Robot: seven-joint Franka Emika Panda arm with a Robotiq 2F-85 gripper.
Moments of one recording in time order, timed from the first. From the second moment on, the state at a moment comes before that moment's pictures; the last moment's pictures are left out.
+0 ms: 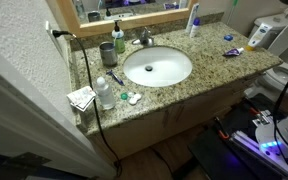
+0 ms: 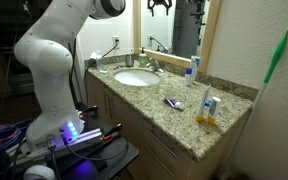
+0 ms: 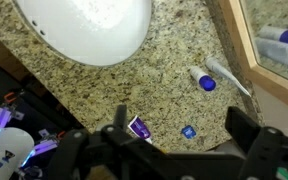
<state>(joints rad) 0.13 0.75 -0.11 -0.37 -0.11 1.11 2.27</state>
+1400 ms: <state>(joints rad) -0.22 0.79 -0.80 -0.58 0.52 1.17 2.60</state>
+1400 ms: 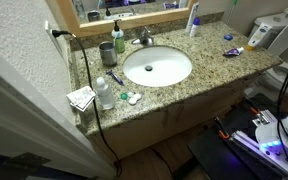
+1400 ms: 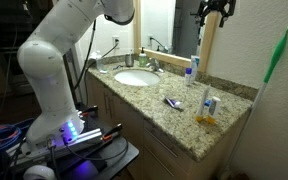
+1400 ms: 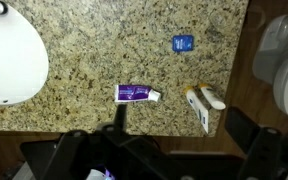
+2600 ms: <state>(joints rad) -0.19 0.66 -0.84 -0.71 0.26 1.11 1.77</state>
